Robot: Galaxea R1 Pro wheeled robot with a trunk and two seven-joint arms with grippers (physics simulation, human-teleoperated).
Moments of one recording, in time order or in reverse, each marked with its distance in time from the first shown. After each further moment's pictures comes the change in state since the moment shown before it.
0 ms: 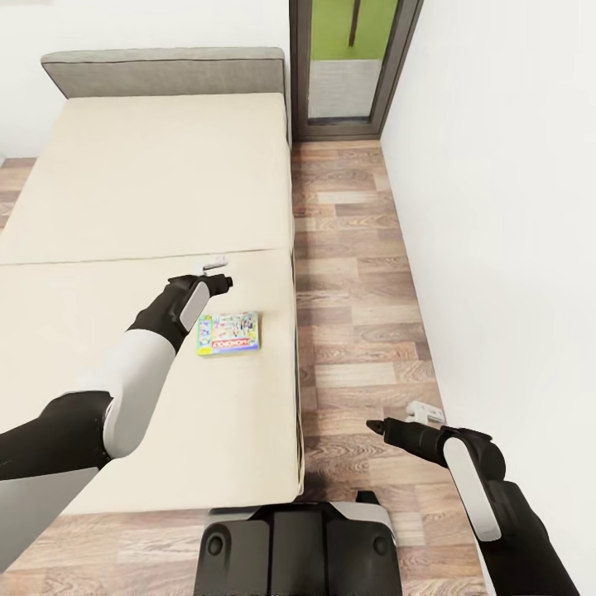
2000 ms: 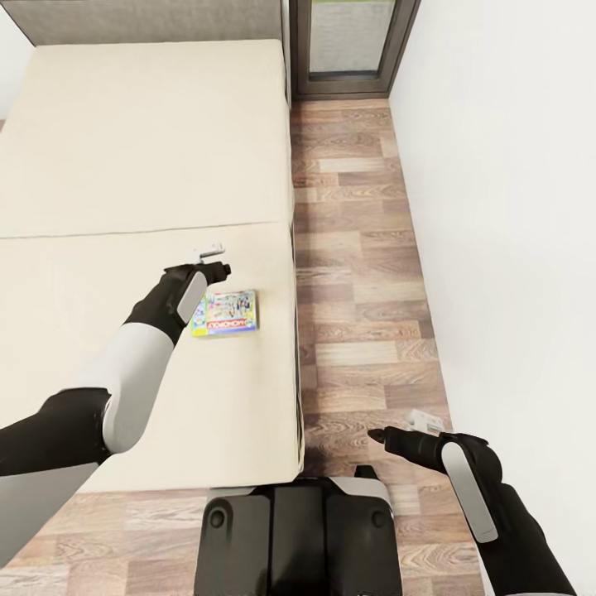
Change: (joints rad) left arm -0.019 0.000 0.000 -0.047 0.000 -0.005 0.002; right arm 0.000 -0.005 -0.002 0.069 0.002 -0.005 -0.001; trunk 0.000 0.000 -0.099
